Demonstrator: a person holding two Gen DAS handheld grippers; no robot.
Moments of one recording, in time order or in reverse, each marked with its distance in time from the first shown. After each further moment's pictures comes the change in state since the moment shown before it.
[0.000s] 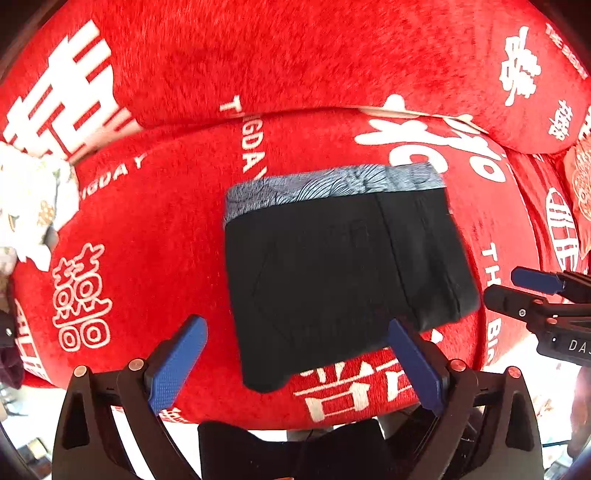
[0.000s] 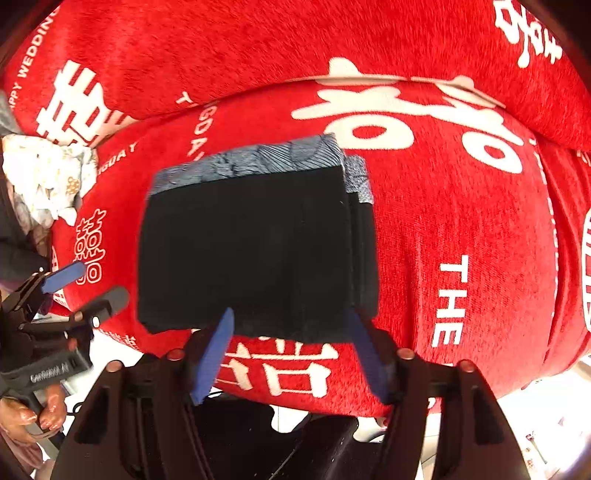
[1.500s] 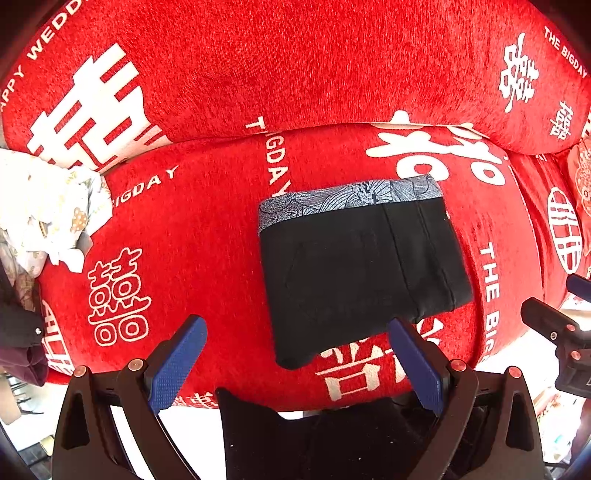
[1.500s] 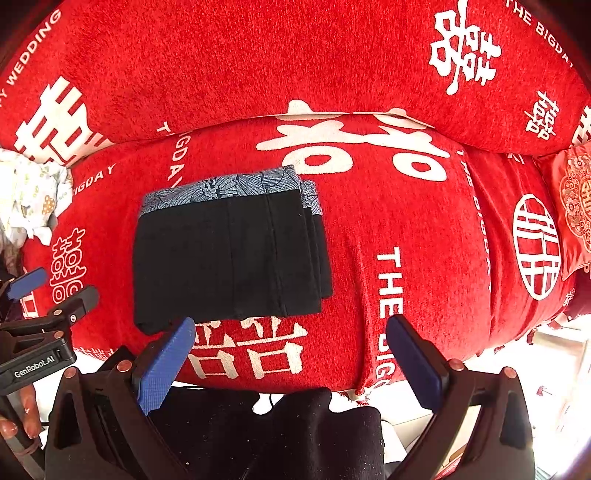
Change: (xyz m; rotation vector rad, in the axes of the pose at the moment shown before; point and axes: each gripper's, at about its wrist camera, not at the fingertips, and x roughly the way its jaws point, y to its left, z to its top) left arm -0.049 0.013 0.007 -0.001 0.016 0.055; right arm -0.071 0.029 -0.016 0.064 -0.070 -0.221
